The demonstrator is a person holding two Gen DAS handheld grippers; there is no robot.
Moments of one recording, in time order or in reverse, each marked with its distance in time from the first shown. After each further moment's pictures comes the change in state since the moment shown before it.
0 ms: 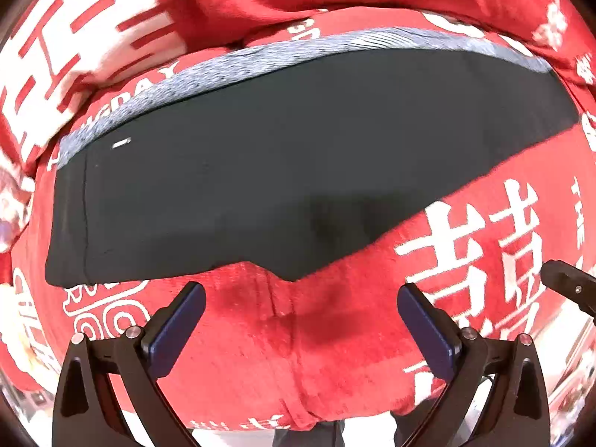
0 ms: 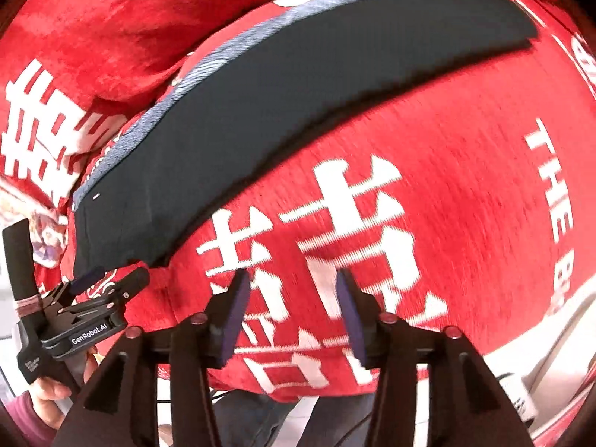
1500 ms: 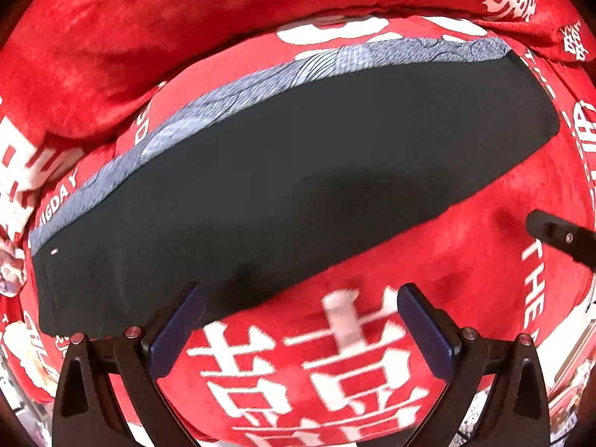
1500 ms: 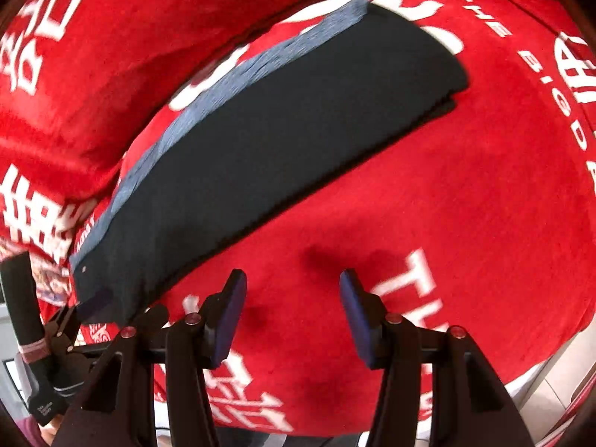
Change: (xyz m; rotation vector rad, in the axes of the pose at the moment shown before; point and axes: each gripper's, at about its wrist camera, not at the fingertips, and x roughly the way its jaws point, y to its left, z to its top) left arm -0.005 -0.202 0.087 0.093 0.014 0.032; right arm -0.050 -0.162 0.122 0.083 -0.087 0.031
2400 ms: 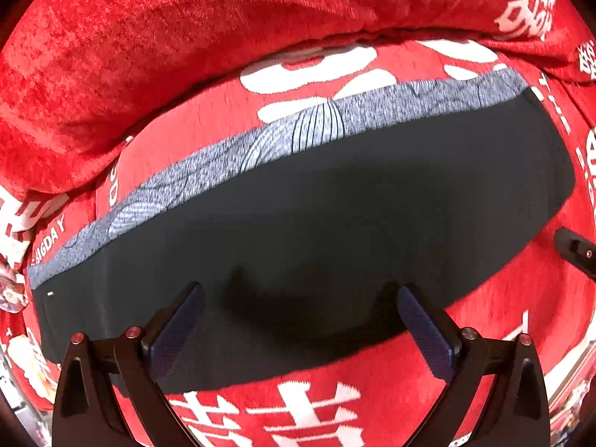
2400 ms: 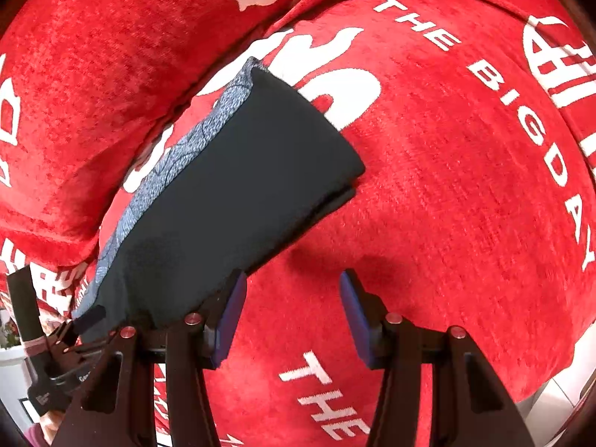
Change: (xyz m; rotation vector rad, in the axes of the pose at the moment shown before) left arm 0.012 -0.039 0.069 -0.015 -0.025 0.021; right arm -0.013 -0.081 0.059 0.112 -0.069 0.013
